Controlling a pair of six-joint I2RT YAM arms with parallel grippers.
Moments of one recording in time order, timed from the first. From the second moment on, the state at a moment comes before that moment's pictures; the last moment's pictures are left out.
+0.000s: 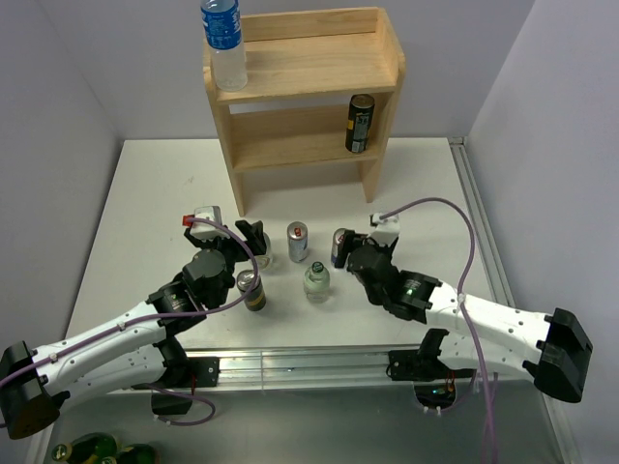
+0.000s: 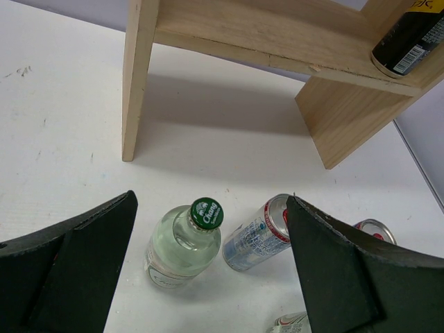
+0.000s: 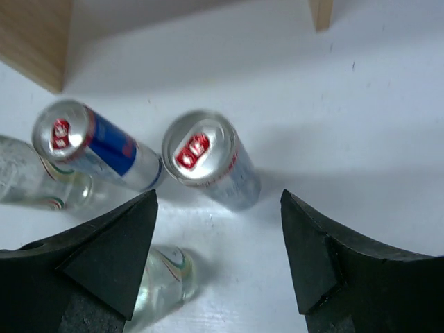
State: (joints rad) left arm -0.95 0.83 0.54 0.19 -0.83 -0.46; right arm 0.96 0.97 0.62 -0.18 0.80 0.66
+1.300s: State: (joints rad) left arm -0.95 0.83 0.54 0.19 -0.81 -0.46; right arm 0.98 1.54 0.60 0.17 0.93 0.75
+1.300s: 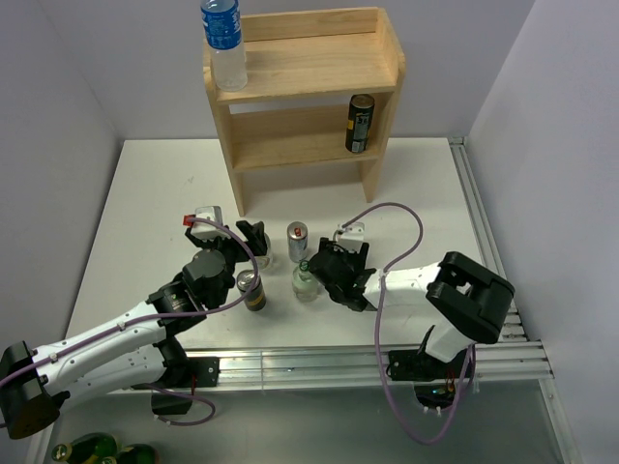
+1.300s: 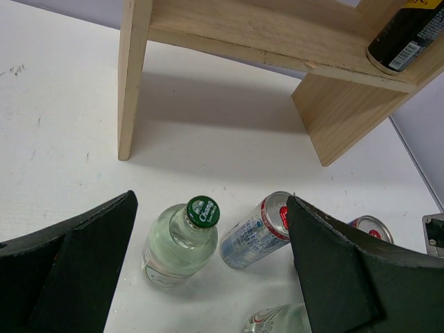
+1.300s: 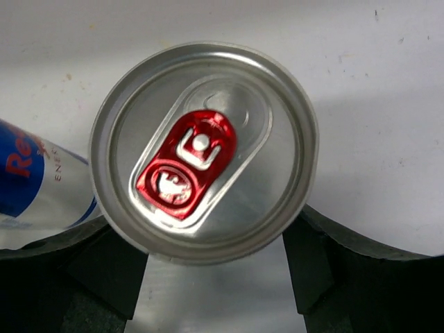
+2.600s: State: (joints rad) left arm -0.95 0.83 0.54 0.19 -0.81 -0.47; right arm 0.92 1.21 1.28 -0.17 0.93 0.32
